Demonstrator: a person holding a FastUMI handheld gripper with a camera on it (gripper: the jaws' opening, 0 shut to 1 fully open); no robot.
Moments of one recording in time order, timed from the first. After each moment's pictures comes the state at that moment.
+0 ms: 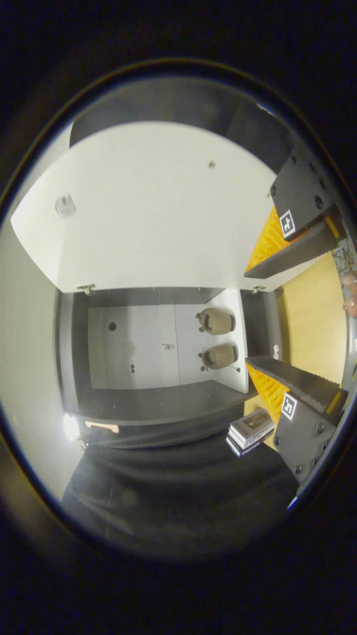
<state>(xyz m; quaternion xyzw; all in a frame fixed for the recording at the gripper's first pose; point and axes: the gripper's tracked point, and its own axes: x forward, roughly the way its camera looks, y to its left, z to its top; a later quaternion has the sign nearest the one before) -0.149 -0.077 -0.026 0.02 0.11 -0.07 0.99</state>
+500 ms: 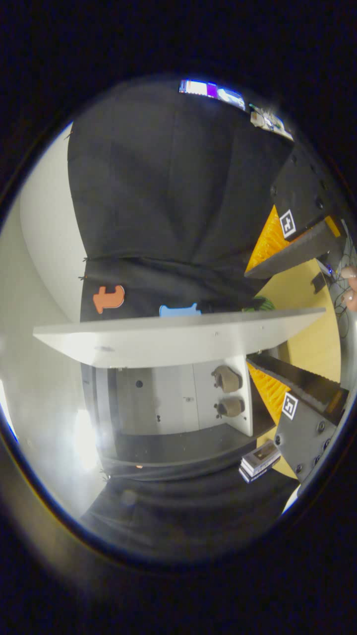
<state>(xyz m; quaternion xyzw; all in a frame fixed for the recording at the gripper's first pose) -0.234 -0.254 0.008 0.02 0.07 -0.16 0.98</state>
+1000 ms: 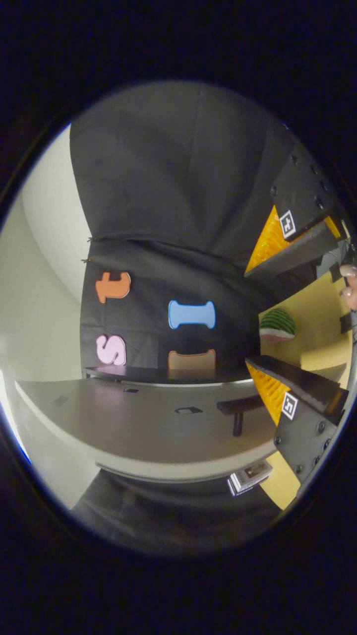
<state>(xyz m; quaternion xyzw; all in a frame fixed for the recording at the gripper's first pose) -0.109 -0.364 0.010 -0.03 0.04 -0.07 1.00</state>
